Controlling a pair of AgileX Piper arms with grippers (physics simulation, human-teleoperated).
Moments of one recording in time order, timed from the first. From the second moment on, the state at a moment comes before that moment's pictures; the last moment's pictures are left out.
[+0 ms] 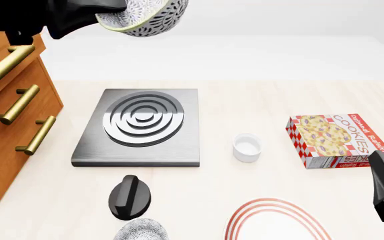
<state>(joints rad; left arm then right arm) -0.74 1.00 -1.21 0.58 -0.72 0.00 0.01 0.00 0.00 0.01</state>
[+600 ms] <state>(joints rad) -0.92 1.05 -1.15 0.58 -0.67 0.00 0.01 0.00 0.00 0.01</state>
